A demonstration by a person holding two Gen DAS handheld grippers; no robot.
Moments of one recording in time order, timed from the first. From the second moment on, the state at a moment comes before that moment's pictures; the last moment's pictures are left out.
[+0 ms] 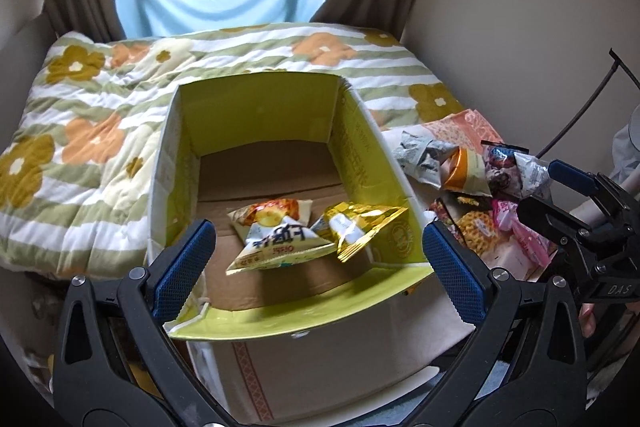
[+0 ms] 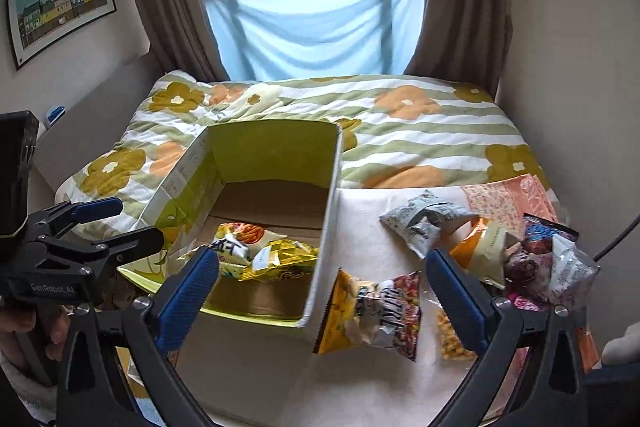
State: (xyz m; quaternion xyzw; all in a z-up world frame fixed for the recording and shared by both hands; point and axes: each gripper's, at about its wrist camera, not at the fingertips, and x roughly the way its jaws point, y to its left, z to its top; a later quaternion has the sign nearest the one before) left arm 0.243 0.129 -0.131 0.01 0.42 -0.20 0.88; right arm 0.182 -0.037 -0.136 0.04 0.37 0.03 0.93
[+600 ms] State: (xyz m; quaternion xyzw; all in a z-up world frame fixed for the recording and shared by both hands) left arm 0.251 -0.124 -0.151 0.04 0.46 -0.24 0.85; right arm 0.144 -0.238 -0.132 0.02 0.38 -0.04 0.93
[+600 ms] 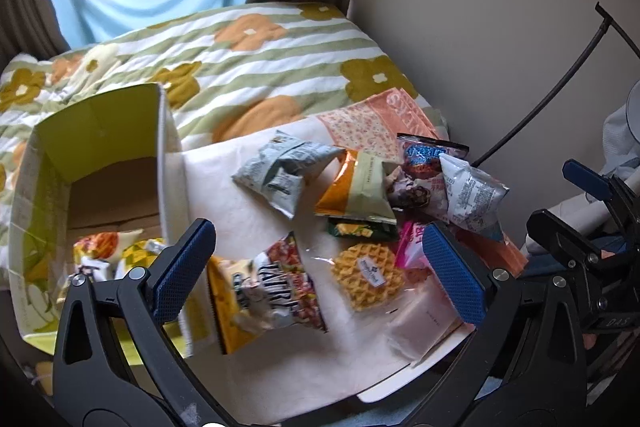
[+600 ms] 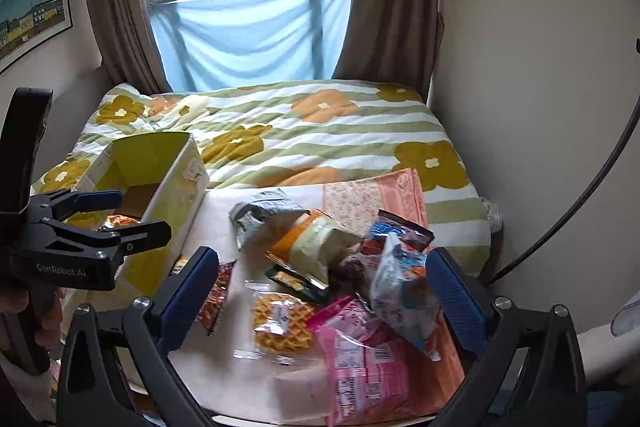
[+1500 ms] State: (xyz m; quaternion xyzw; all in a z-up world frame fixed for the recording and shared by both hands) left arm 0.355 -0.250 -0.297 0.12 0.57 -0.29 0.75; right arm 0.187 -0.328 -0.235 0.11 0.47 -0.08 0.87
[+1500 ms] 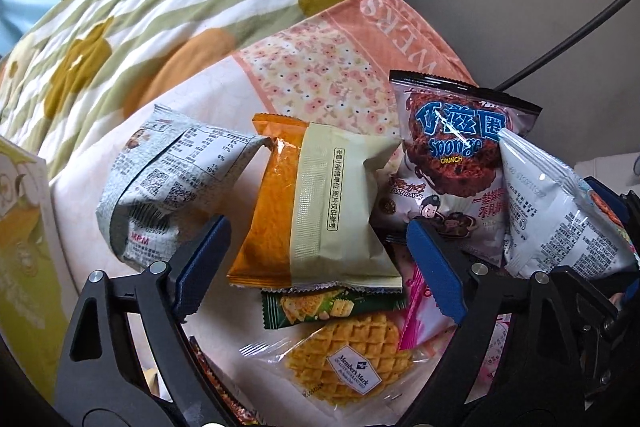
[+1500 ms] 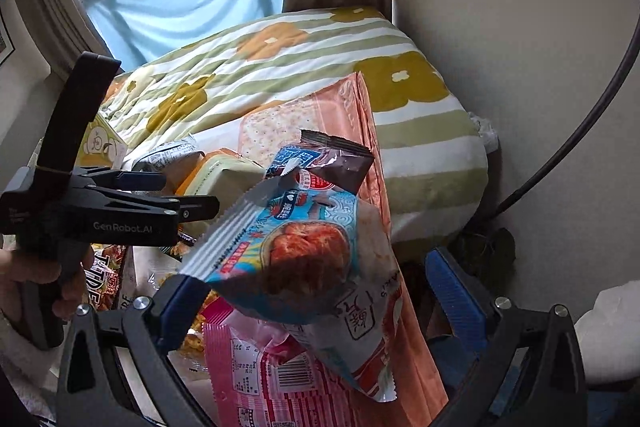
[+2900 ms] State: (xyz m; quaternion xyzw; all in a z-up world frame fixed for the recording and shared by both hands) left arm 0.312 -0.231 -0.252 0.11 0.54 -0.28 0.79; right arm 0.178 -0.308 -0.231 0.09 0.47 -0.05 0.87
